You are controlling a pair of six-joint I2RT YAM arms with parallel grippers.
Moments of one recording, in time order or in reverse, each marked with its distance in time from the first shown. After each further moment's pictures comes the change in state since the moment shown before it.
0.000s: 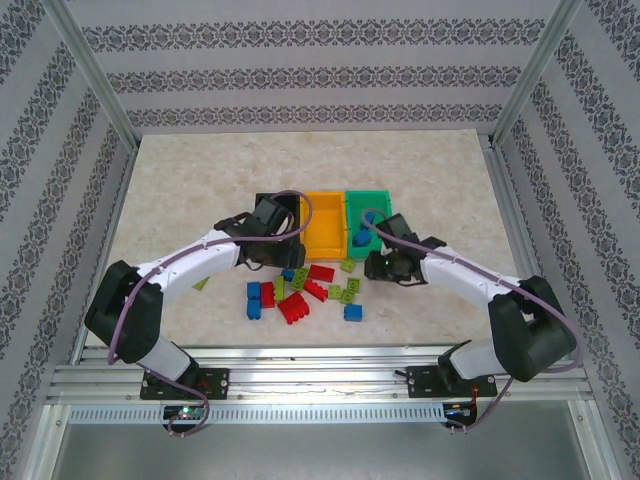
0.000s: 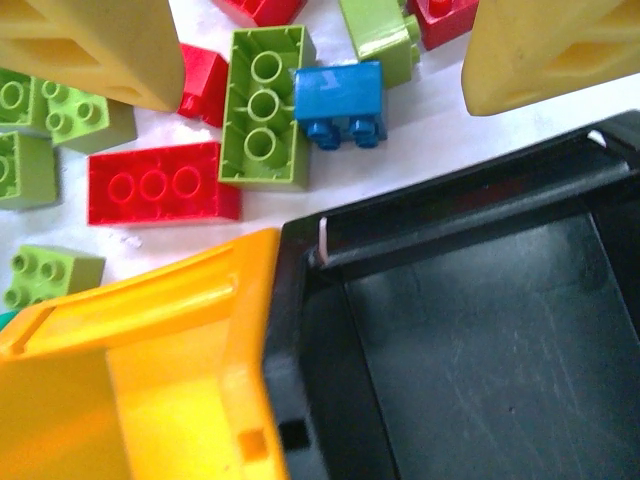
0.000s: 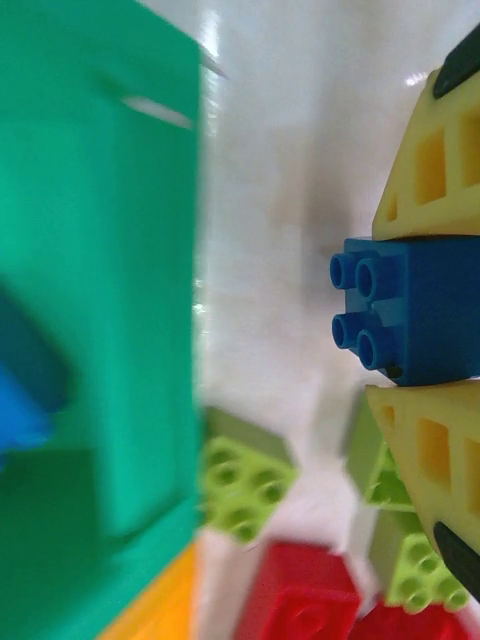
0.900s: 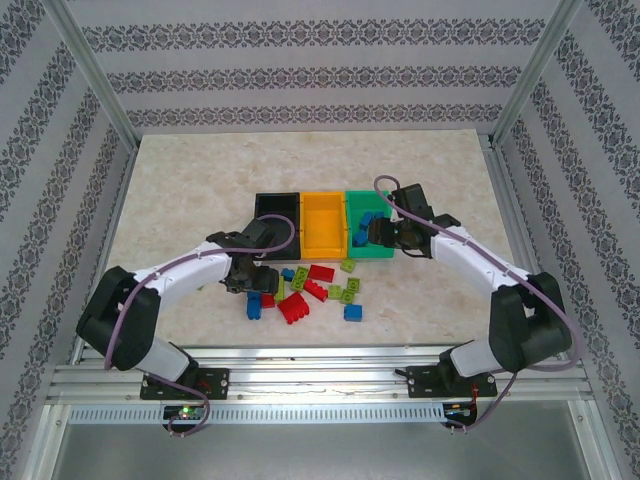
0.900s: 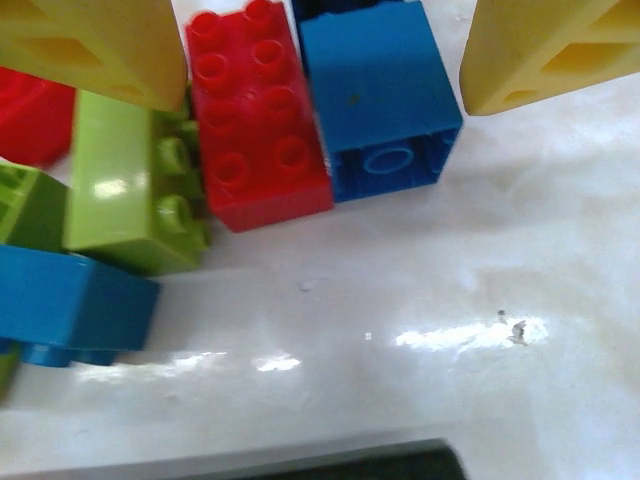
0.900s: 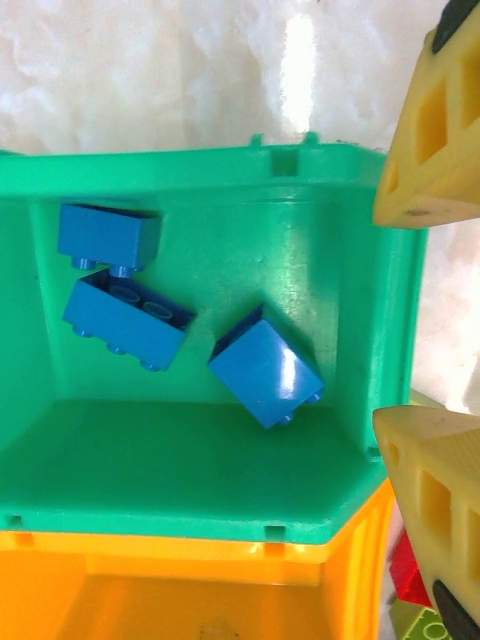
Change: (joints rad) left arm 0.044 -0.037 -0.156 -0.176 -0.063 -0.078; right arm -0.116 0.029 0.146 0.032 0.001 -0.098
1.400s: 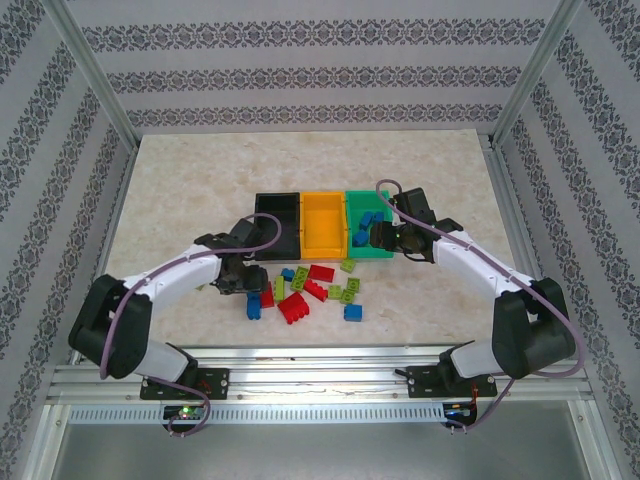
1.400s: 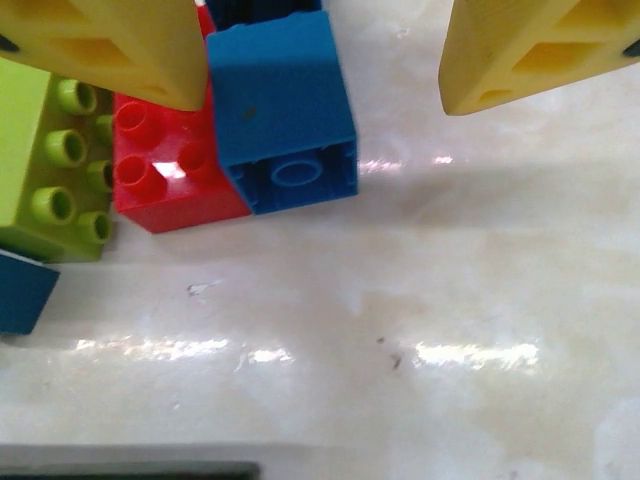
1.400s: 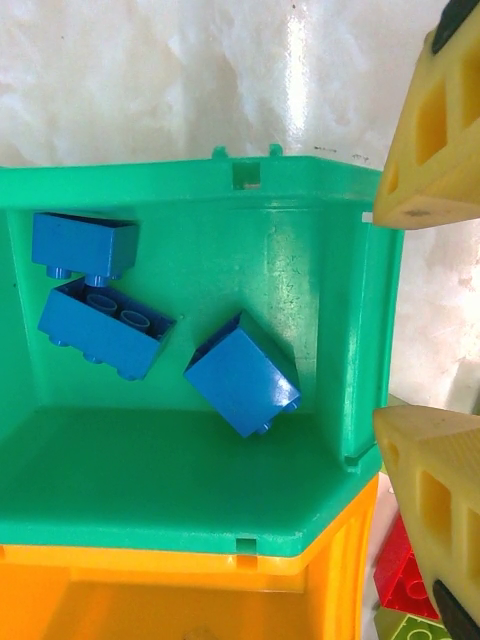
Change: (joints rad) left arm 0.076 -0.091 -0.070 0.001 0.013 -0.034; right arm 0.002 -0.025 -0.030 0.000 0.000 0.003
